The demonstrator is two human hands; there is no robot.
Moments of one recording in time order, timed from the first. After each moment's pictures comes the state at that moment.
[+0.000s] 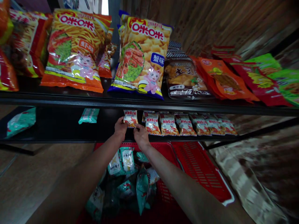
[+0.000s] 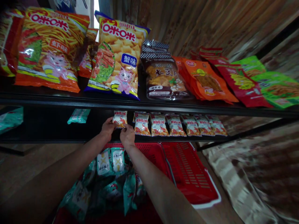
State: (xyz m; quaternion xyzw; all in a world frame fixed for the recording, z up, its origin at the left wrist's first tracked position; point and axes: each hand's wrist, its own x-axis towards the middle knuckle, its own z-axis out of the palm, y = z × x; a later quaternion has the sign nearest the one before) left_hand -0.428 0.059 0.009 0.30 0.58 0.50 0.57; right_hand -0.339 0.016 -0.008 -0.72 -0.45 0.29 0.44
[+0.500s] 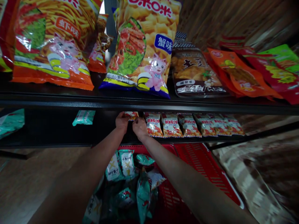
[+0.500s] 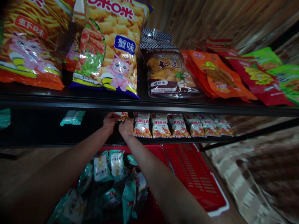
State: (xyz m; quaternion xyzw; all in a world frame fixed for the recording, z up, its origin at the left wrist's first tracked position) left_hand -0.406 0.122 -0.028 0.37 0.59 0.51 0.51; right_hand -0.331 0.071 -0.003 -0.77 -0.52 0.18 0.32
